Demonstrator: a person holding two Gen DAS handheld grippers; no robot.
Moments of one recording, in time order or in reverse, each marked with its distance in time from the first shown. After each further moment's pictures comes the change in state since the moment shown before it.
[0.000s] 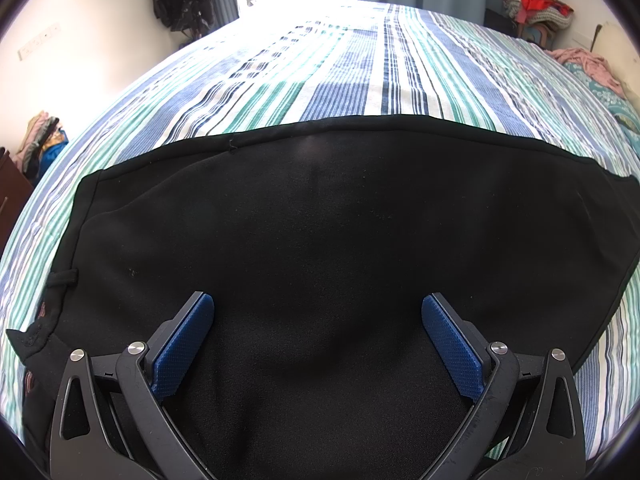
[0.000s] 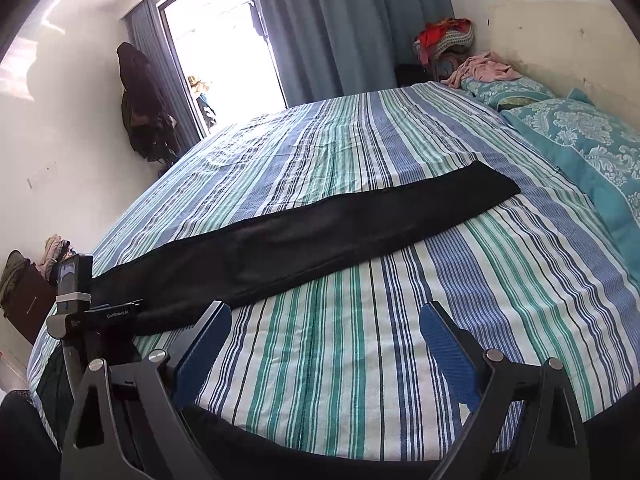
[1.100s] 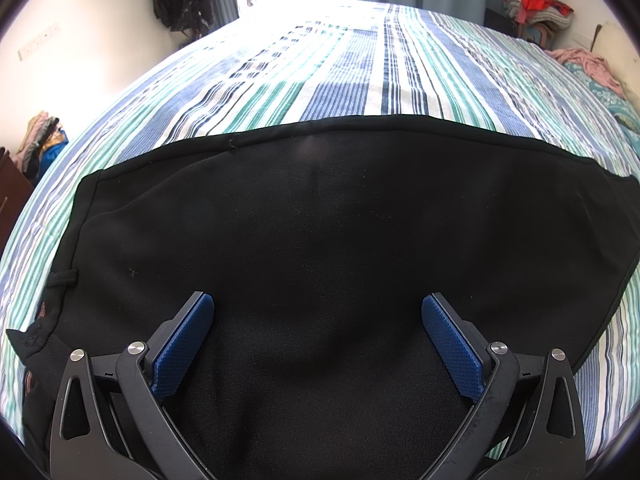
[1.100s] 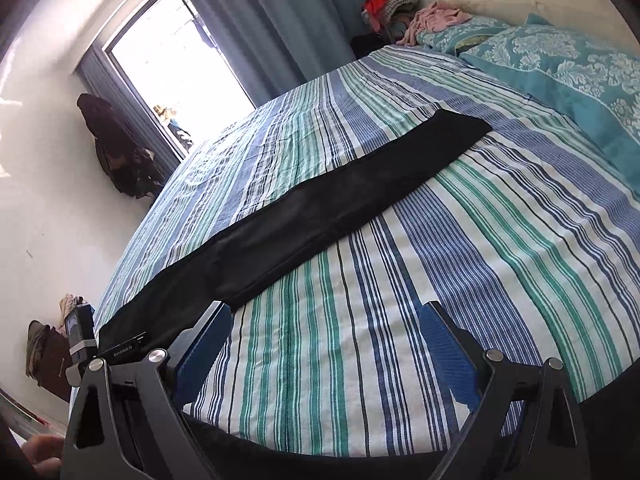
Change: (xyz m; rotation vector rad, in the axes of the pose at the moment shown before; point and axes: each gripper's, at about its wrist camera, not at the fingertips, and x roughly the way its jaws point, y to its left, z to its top) left arm 0.000 0.000 0.000 0.000 0.000 0.000; right arm 0.012 -0.058 -0.008 0.275 0.050 0.035
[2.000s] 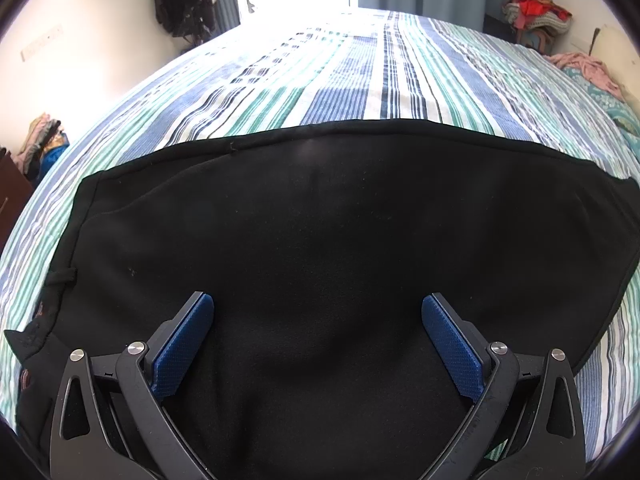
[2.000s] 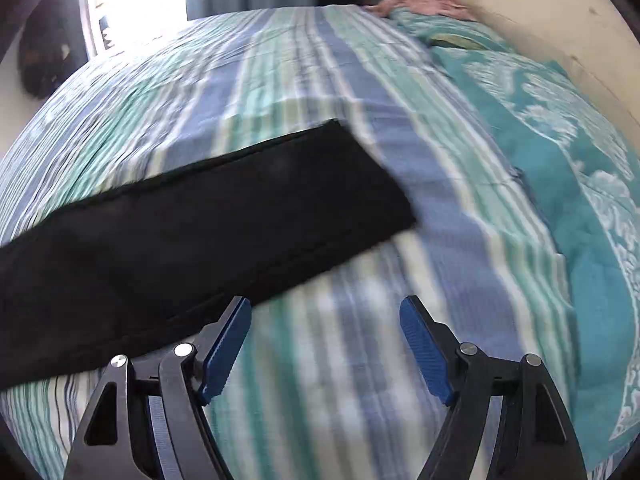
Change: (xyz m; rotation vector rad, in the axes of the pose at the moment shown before) left arm -0.001 0.001 -0.003 -0.004 -0.033 -0.003; right arm 0.166 -0.146 0.184 -0.239 0.189 -0.474
